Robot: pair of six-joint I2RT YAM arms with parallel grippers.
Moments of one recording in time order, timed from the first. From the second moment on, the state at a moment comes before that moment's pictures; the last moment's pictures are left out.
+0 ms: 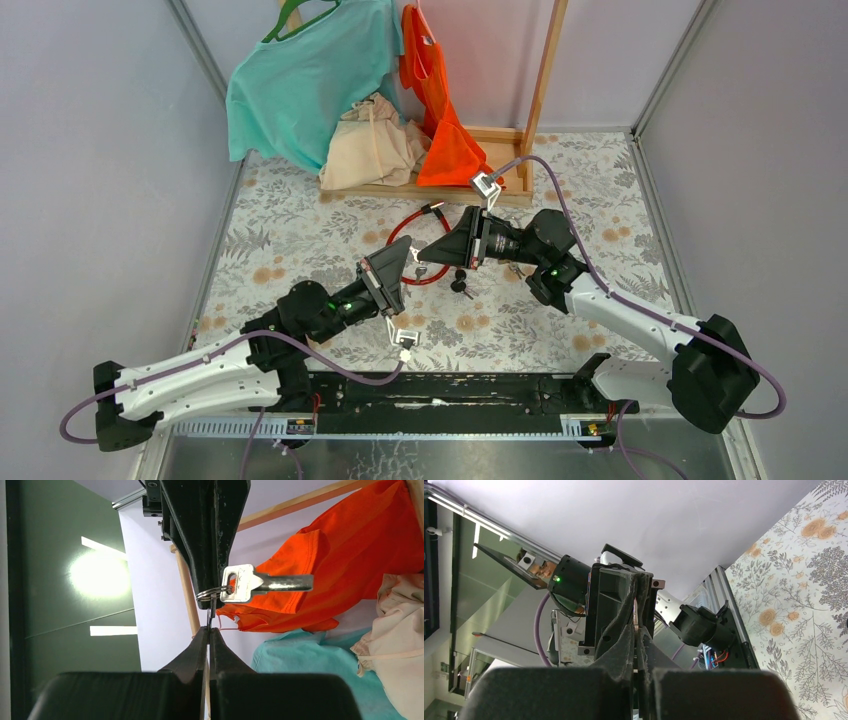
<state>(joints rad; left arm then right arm) -1.15 0.66 0.58 0.13 -0.17 1.98 0.72 1.20 0.73 0.73 -0.75 1.20</state>
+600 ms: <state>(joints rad) -1.15 0.77 0.73 -0.01 -0.34 1.80 0.71 1.13 0.73 0.56 -0.74 1.12</state>
